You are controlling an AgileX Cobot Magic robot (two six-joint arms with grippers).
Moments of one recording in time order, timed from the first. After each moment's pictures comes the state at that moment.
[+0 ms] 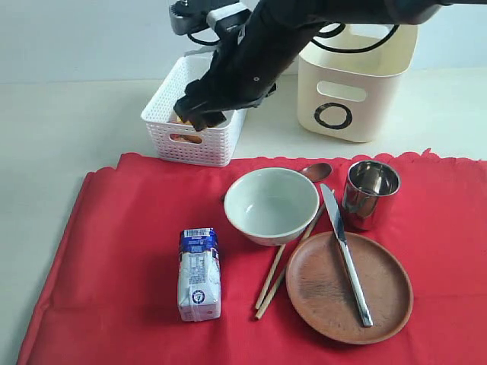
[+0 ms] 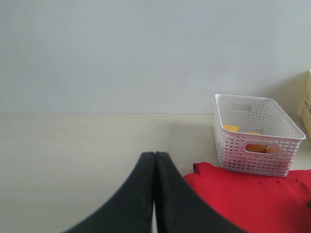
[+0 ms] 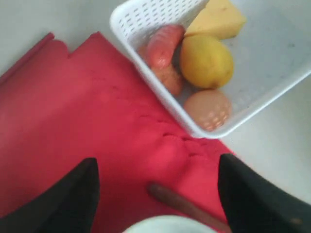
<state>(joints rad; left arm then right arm) -0.11 0.01 0.00 0.10 0.14 -0.13 0.50 1.97 -1.55 0.17 0.68 -0.21</state>
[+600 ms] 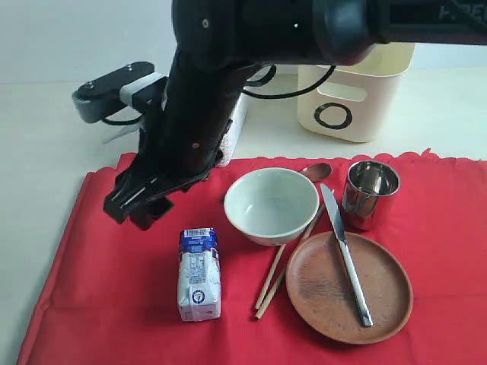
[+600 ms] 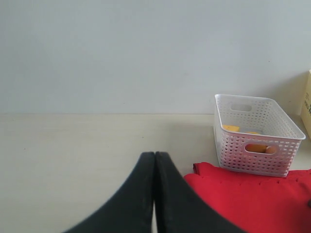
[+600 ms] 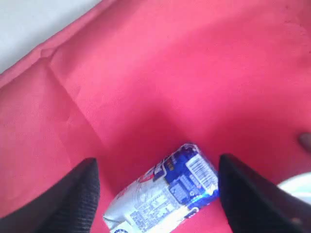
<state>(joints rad) -0.11 0.01 0.00 0.10 0.14 -0.13 0.74 1.97 -1.55 0.22 0.93 -0.23</state>
